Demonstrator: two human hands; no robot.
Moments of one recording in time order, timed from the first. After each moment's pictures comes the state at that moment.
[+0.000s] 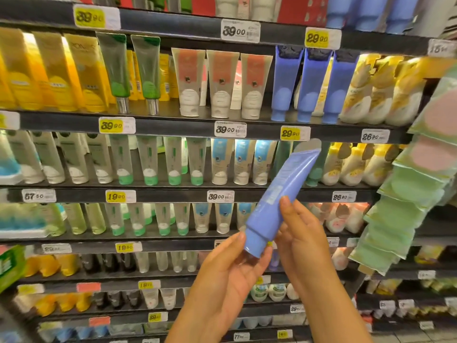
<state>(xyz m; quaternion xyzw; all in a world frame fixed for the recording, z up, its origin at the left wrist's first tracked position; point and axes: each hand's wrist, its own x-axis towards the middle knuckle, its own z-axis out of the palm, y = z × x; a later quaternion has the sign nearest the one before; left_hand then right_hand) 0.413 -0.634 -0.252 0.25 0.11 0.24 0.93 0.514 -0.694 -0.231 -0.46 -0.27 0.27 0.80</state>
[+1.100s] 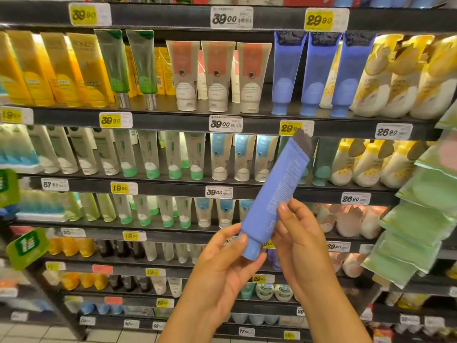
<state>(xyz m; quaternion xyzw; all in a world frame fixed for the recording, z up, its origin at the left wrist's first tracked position) 0.450 -0.653 -0.262 0.31 0.17 0.30 0.89 0.558 -0.712 -0.241 -0.40 -0.24 0.32 0.83</state>
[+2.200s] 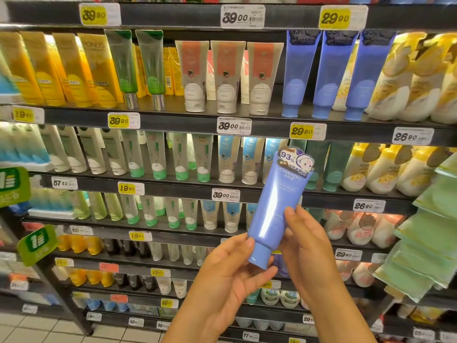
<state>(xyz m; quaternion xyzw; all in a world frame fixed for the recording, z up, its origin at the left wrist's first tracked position) 0.453 -0.647 -0.260 0.36 0.18 0.26 0.88 0.572 -0.701 -0.250 -0.42 -0.28 0.35 0.79</state>
